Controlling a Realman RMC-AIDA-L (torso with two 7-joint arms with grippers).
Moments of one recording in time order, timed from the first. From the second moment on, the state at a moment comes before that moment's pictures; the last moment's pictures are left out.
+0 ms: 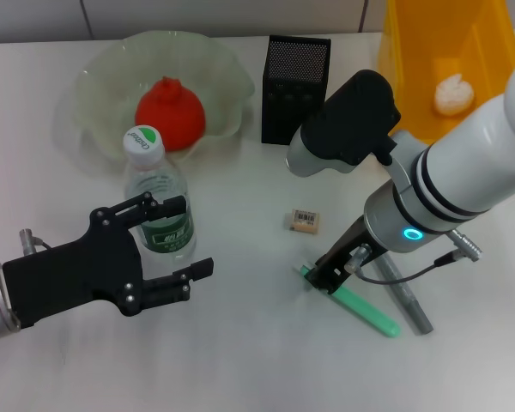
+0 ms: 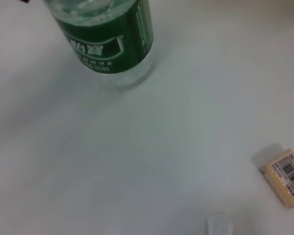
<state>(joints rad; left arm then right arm) -0.20 -2.07 1.13 0.66 1.48 1.59 -0.88 0.60 2.09 -1.88 -1.30 -2.51 -1.31 2.89</state>
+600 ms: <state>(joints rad) -0.20 -2.07 1.13 0.66 1.48 1.59 -0.88 0.52 2.08 -1.76 -1.51 -2.51 -1.34 2.86</state>
